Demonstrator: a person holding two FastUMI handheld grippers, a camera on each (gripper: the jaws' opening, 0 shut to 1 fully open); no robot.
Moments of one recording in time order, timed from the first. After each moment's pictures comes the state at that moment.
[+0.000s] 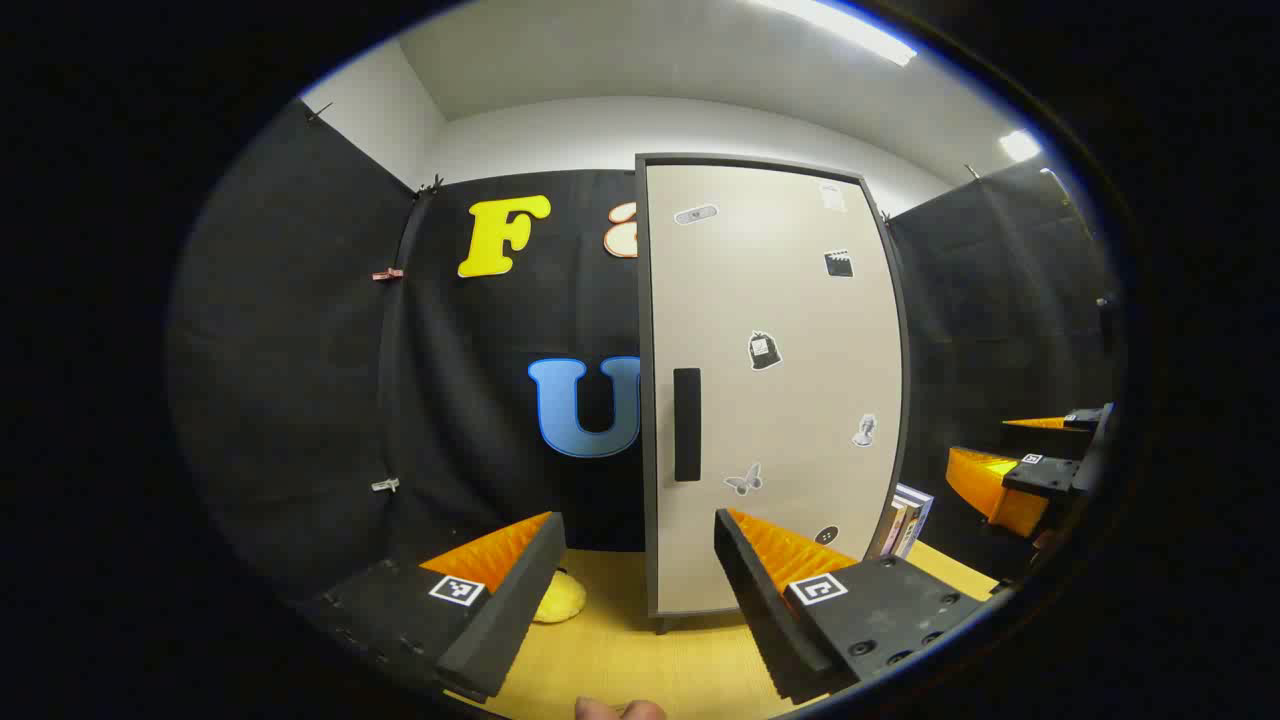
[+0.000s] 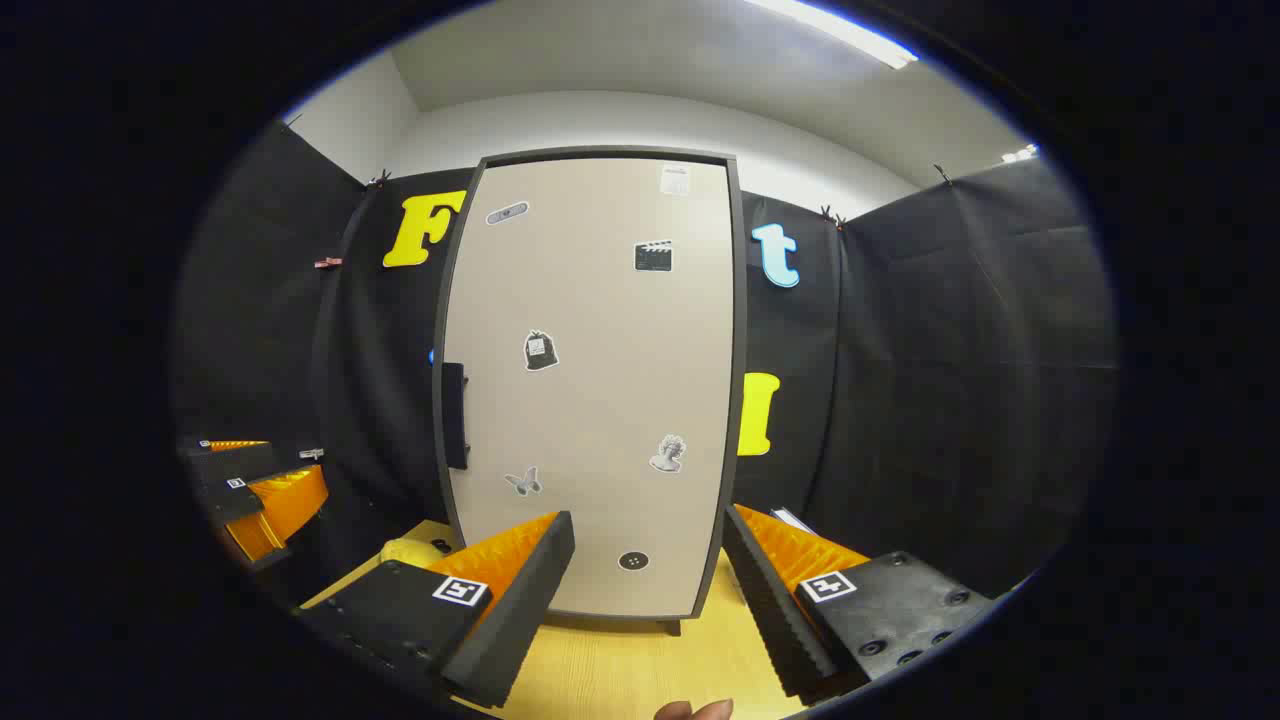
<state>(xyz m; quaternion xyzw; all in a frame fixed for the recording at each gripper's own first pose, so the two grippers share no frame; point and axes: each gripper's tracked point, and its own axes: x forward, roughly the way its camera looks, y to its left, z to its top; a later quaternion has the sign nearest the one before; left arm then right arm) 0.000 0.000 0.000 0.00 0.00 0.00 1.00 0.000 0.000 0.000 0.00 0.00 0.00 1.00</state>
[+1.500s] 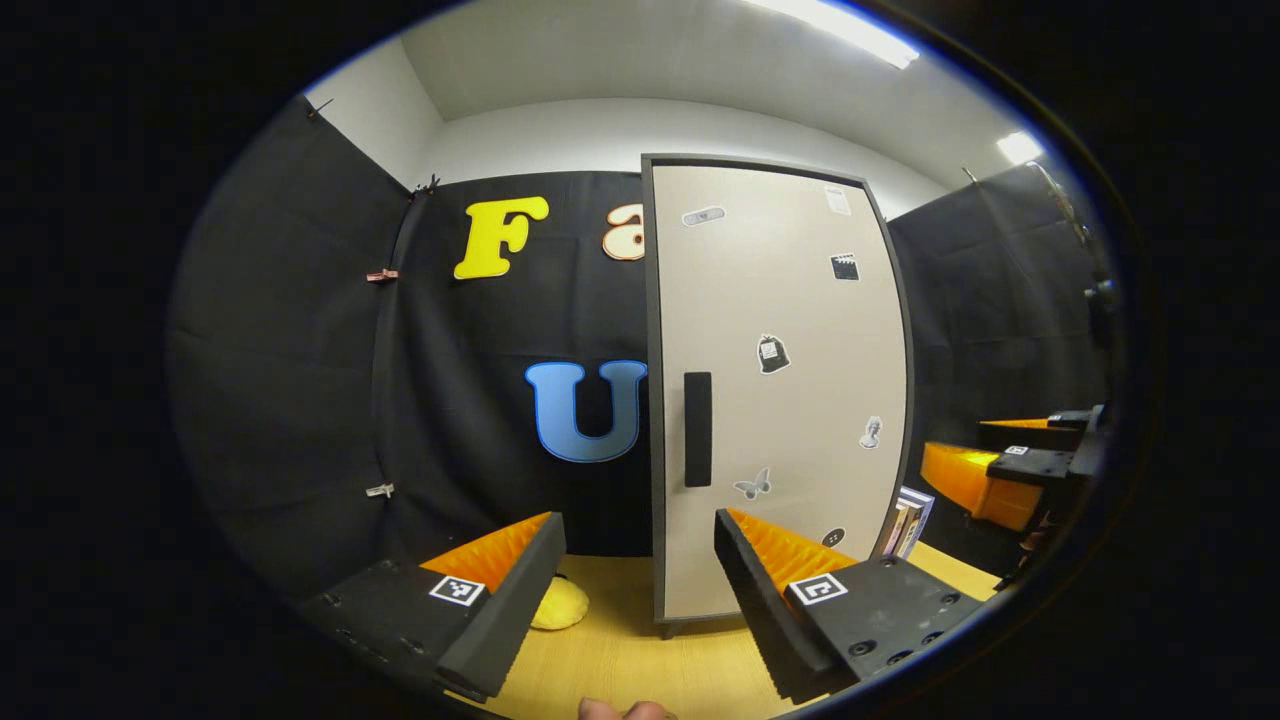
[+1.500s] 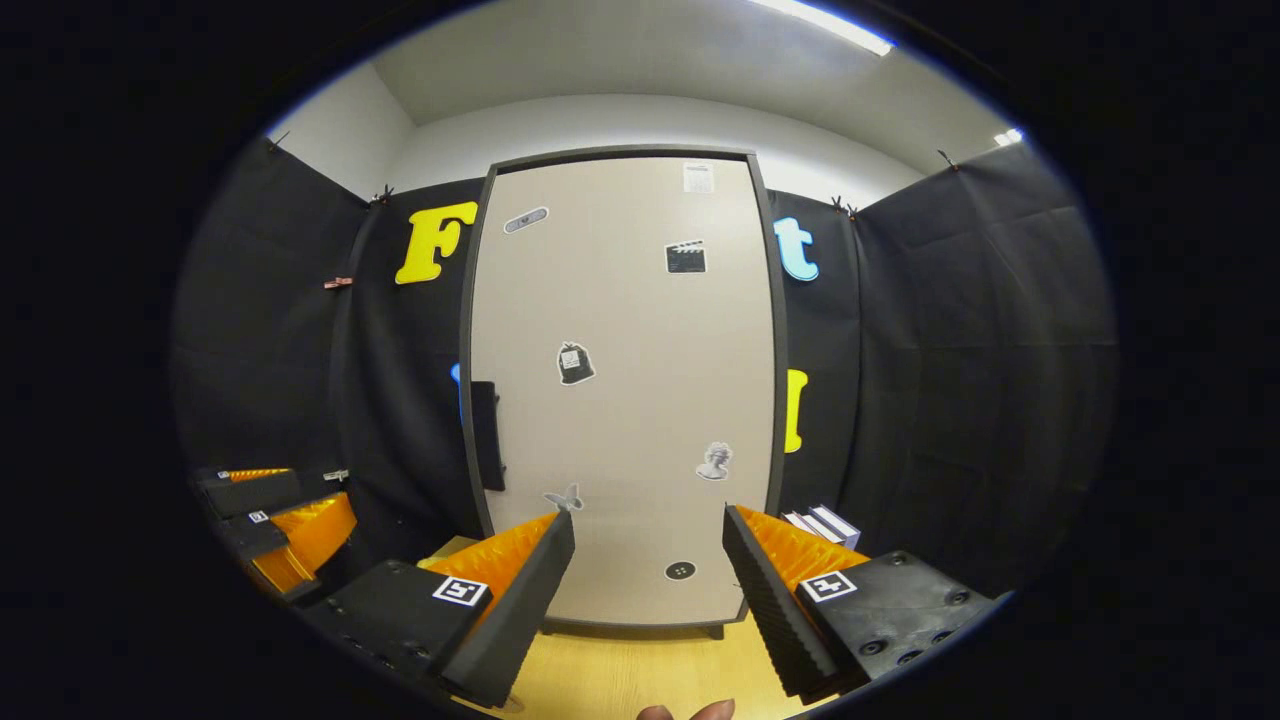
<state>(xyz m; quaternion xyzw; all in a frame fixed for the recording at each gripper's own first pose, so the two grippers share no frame) 0.007 0.021 -0.002 -0.01 -0.01 -0.01 1.00 0.020 0.051 0.015 0.03 0.00 0.03 1.00</state>
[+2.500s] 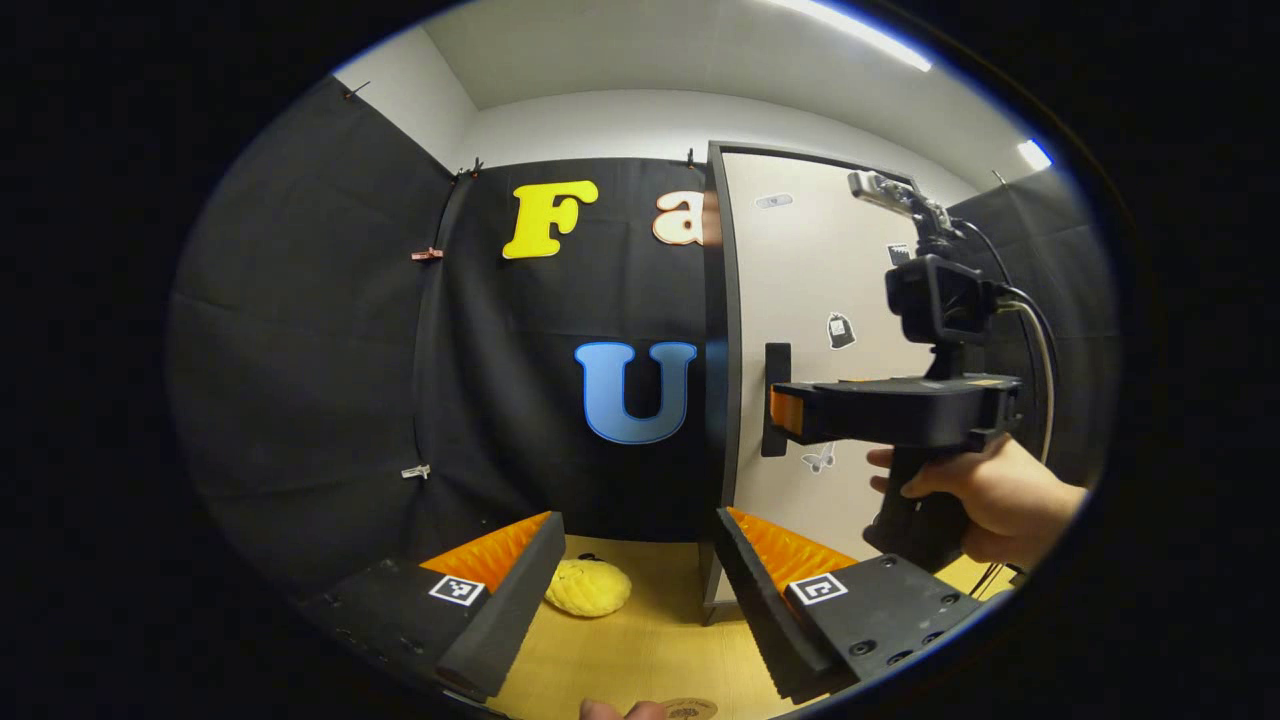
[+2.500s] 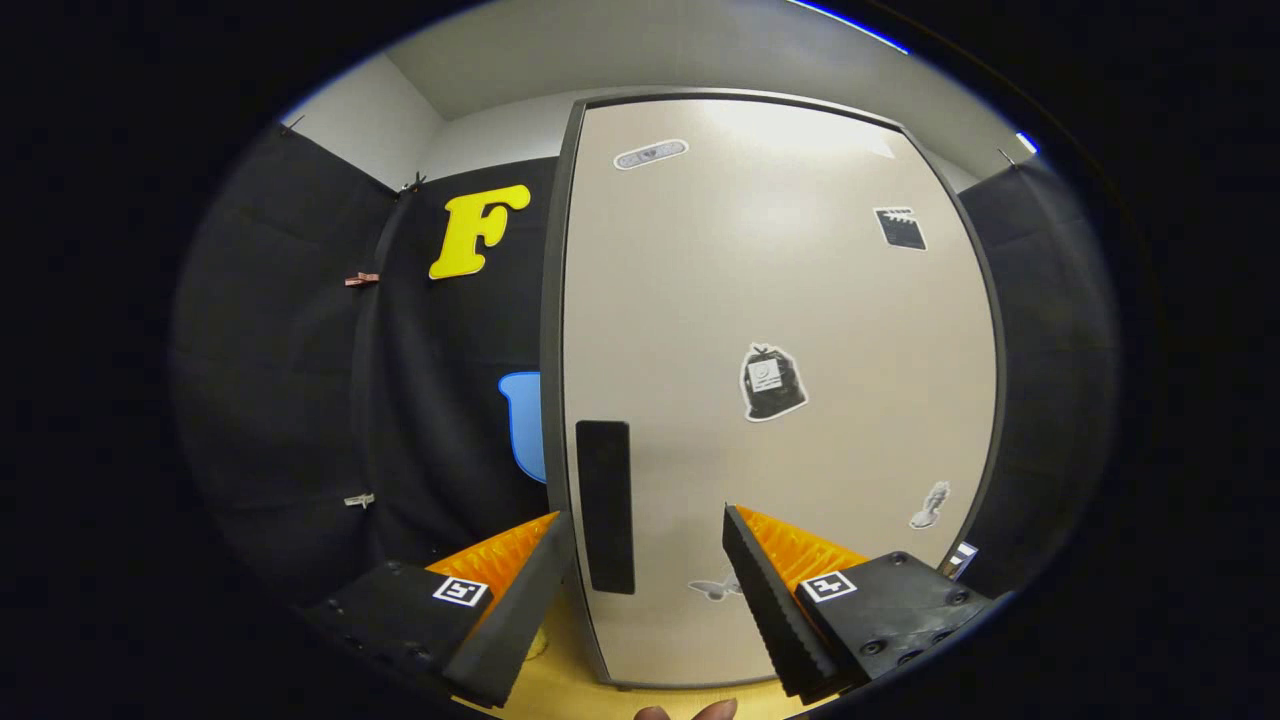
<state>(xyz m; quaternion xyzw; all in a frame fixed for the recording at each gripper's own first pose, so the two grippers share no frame) -0.001 0.093 -0.037 -0.02 0.01 0.03 1.00 0.166 0.215 0.018 0.04 -0.01 0.09 1.00</state>
